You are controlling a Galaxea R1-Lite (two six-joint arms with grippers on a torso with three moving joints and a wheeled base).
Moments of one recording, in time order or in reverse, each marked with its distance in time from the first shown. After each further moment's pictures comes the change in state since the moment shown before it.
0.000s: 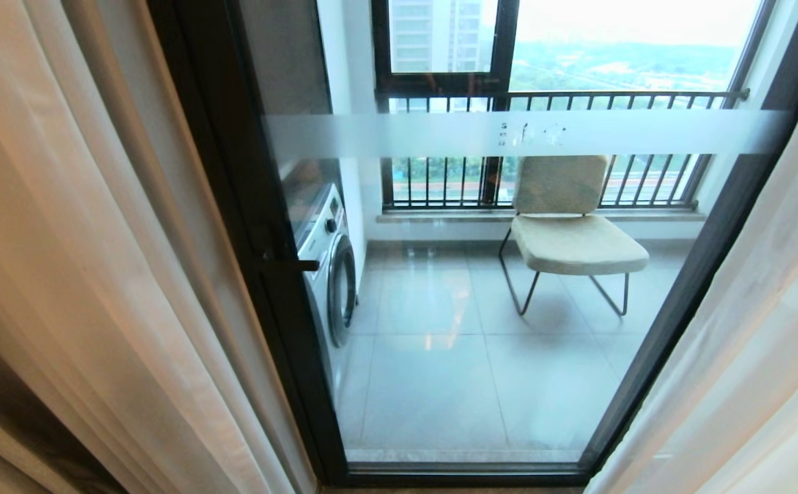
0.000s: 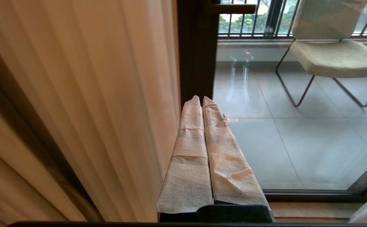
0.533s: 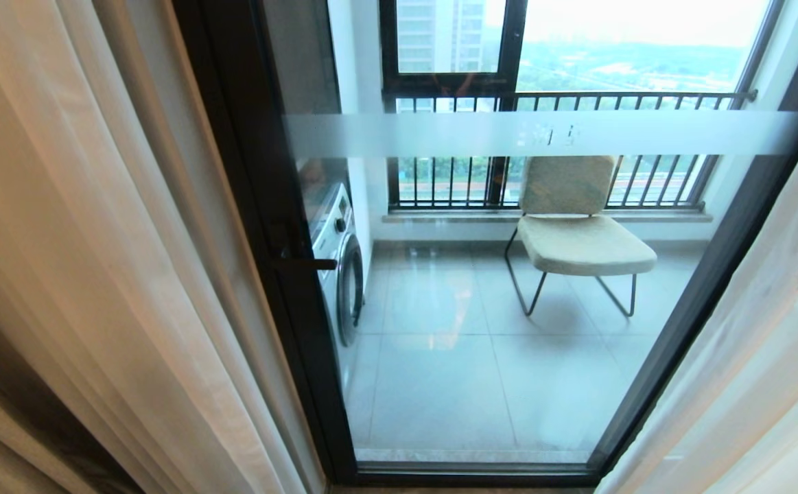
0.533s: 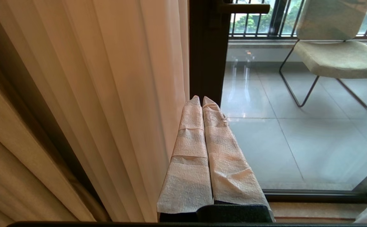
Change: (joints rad) left arm -0.001 0.000 0.000 -0.001 -0.001 0.000; right arm 0.000 0.000 0.000 0.000 0.000 0.000
